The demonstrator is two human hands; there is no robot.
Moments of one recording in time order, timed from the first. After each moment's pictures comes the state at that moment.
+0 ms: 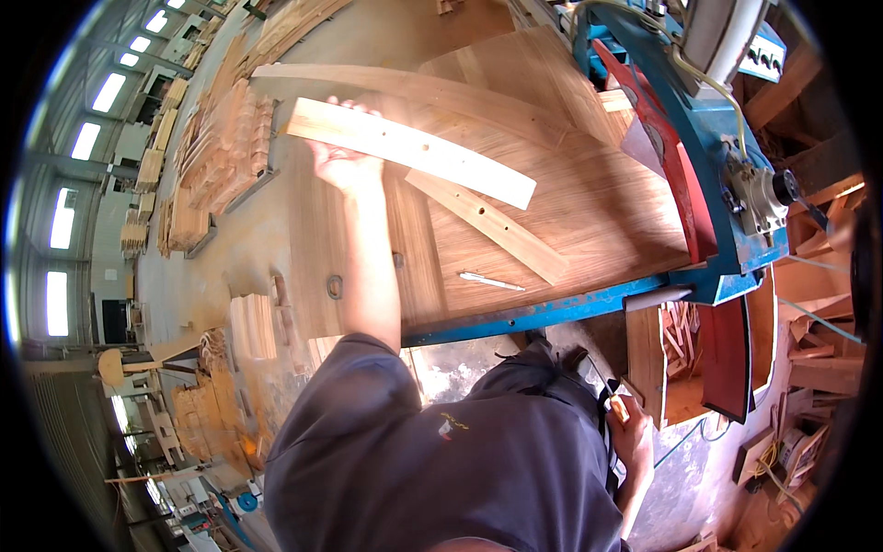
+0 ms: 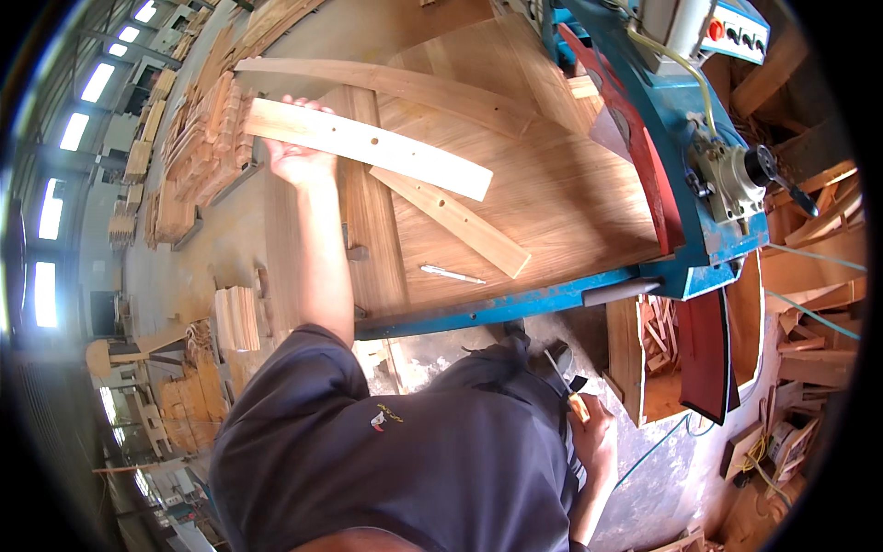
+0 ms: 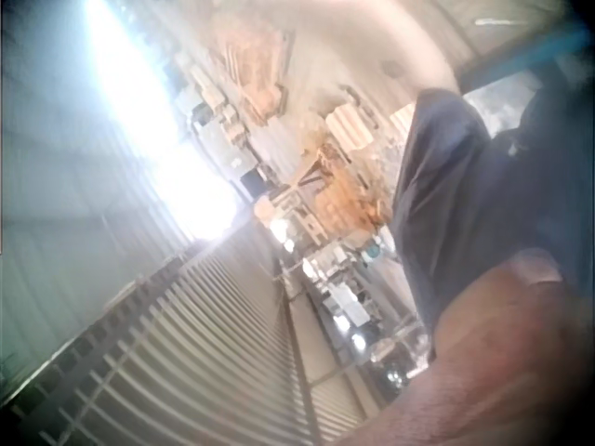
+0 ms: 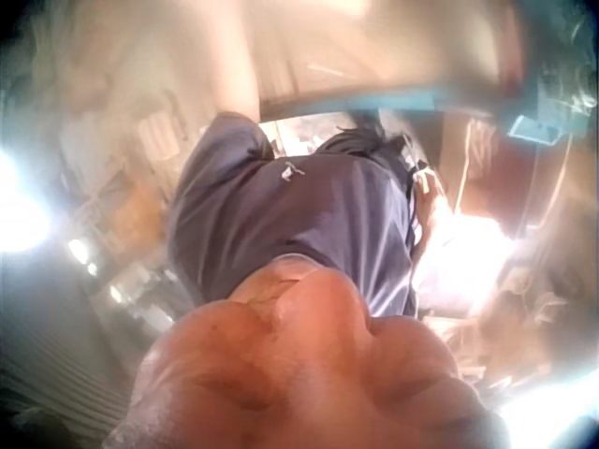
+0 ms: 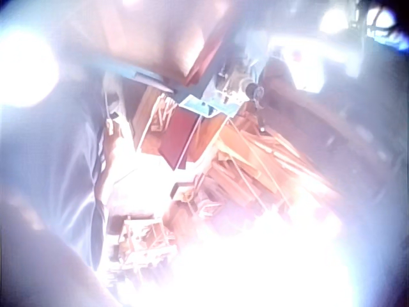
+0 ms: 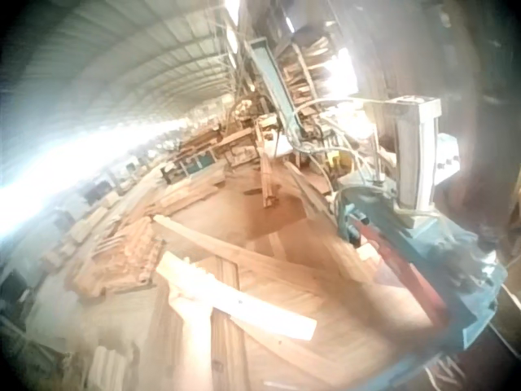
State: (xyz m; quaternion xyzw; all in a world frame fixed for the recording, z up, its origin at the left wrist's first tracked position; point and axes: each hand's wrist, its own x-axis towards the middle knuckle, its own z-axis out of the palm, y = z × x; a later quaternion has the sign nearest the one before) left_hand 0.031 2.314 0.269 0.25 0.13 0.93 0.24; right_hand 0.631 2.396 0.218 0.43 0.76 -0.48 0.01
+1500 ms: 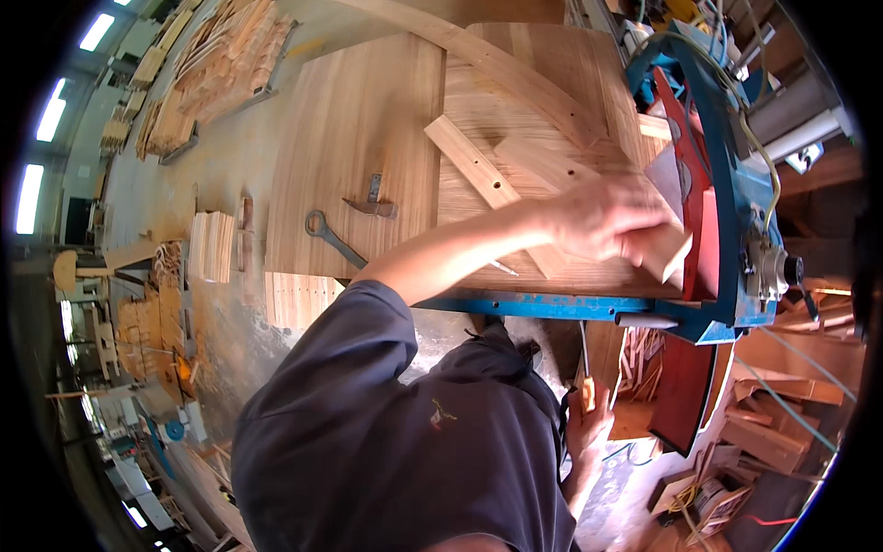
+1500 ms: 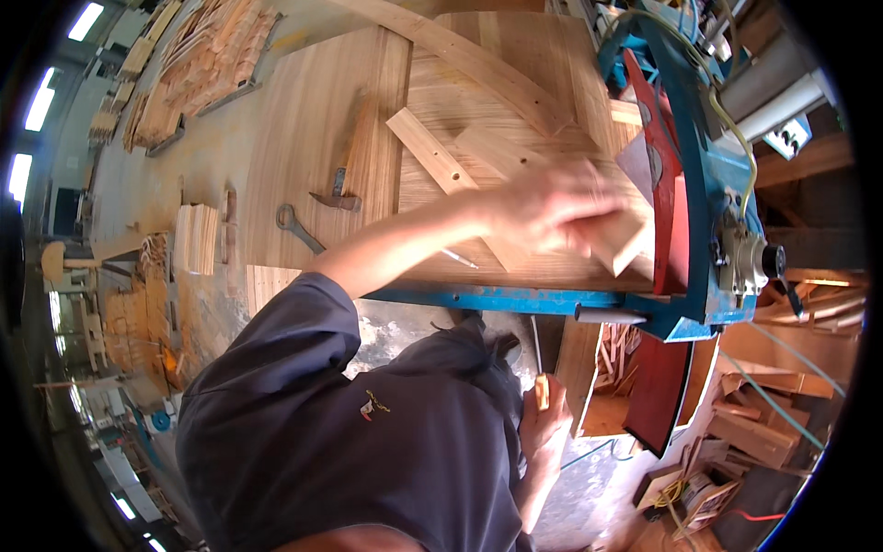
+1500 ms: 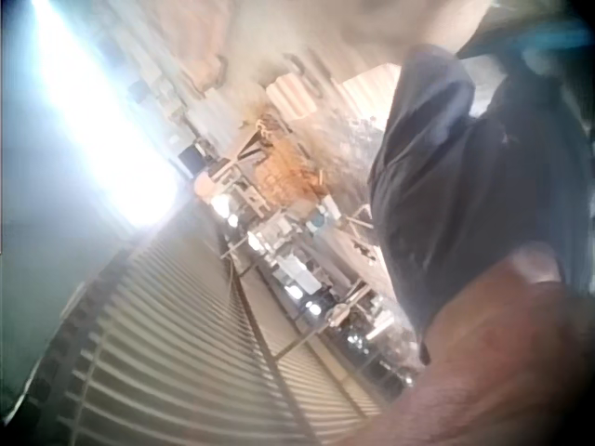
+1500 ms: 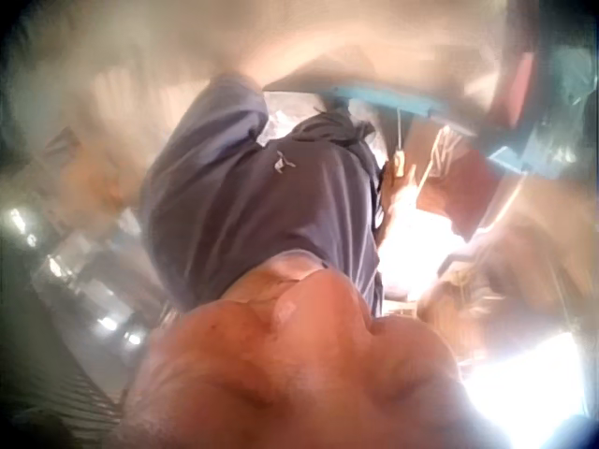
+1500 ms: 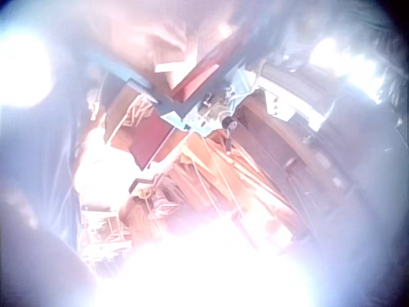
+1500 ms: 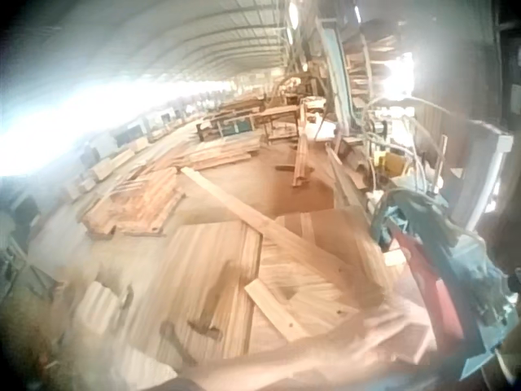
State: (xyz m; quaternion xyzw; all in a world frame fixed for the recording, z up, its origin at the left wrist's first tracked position) left_hand 0.236 2.443 0.240 0.74 0.53 0.42 0.03; right_hand 0.586 2.386 0.223 0.40 0.81 -0.43 -0.04
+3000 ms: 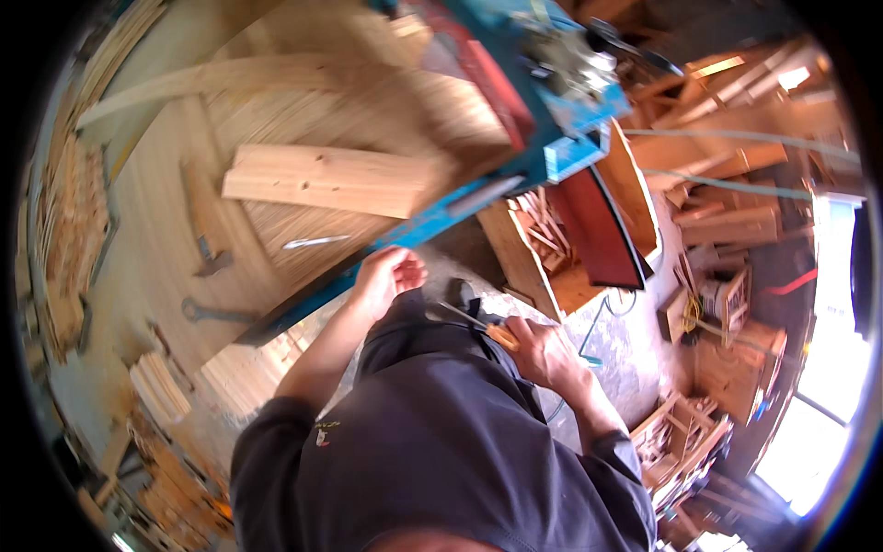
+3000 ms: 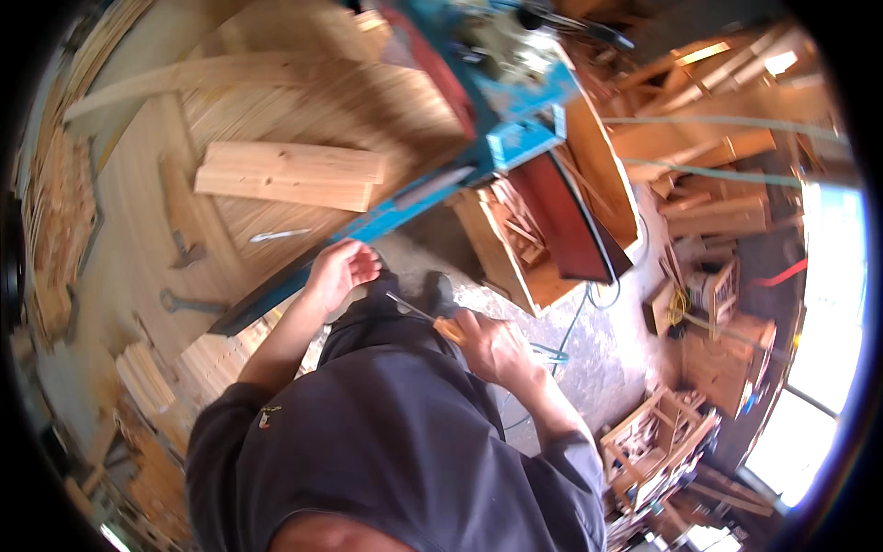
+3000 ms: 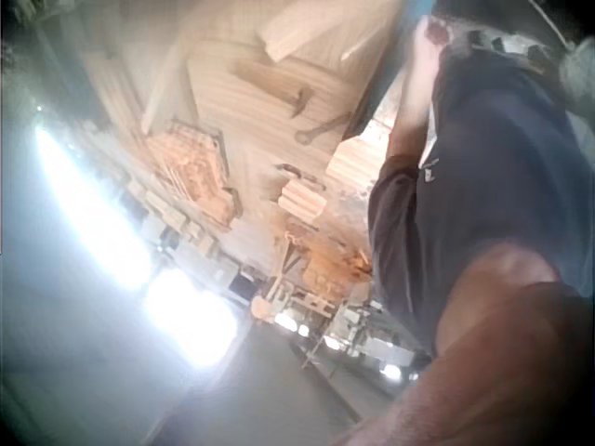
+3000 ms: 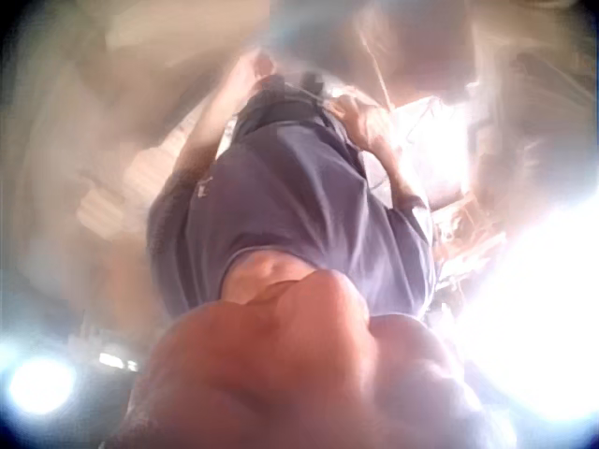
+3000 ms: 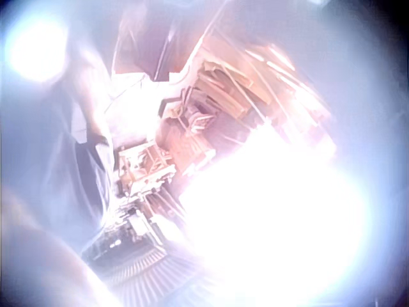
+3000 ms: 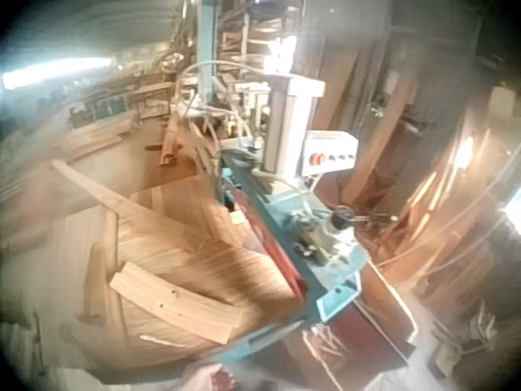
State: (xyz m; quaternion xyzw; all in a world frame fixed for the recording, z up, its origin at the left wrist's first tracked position) left_hand 0.377 2.308 0.112 -0.05 0.44 0.58 0.69; right_hand 0.668 2.409 0.247 0.27 0.90 -0.33 0.03
